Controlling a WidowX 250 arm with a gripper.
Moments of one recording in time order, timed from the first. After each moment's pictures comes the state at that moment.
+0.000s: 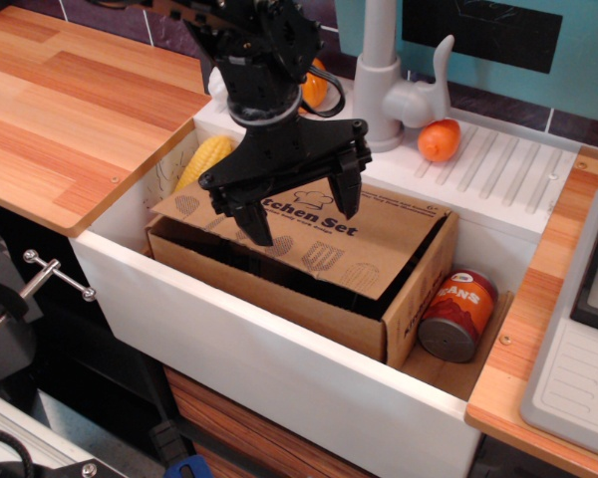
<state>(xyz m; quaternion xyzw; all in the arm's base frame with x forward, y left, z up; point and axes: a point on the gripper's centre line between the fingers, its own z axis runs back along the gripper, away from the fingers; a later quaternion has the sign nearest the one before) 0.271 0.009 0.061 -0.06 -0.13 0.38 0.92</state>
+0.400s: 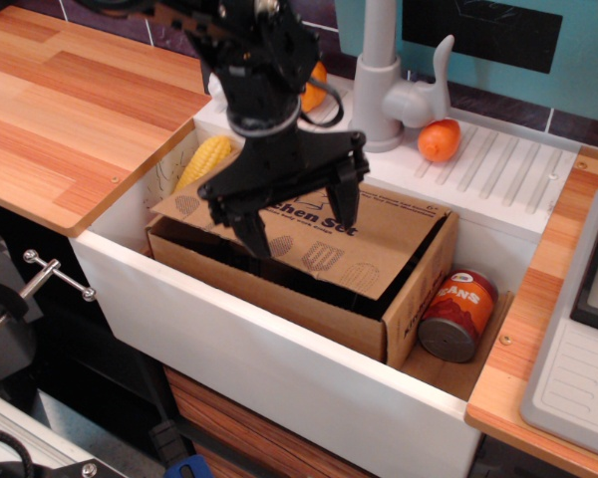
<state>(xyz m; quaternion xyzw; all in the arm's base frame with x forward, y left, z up) 0.265 0.007 0.051 -0.07 -0.12 0.38 0.91</state>
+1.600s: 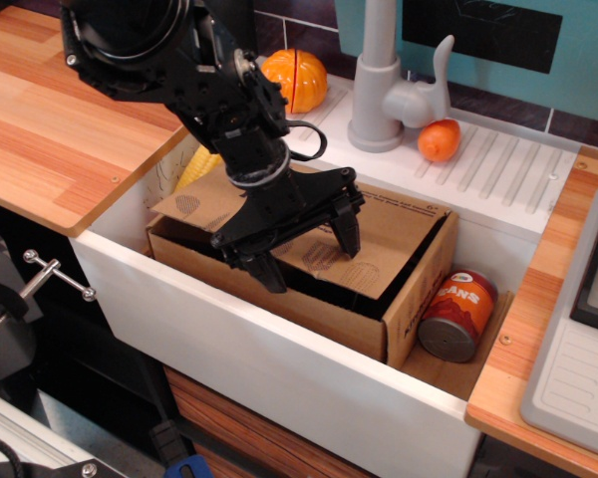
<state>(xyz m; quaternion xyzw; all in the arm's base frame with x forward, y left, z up) 0.279 0.008 0.011 -0.13 -0.11 0.40 0.90</state>
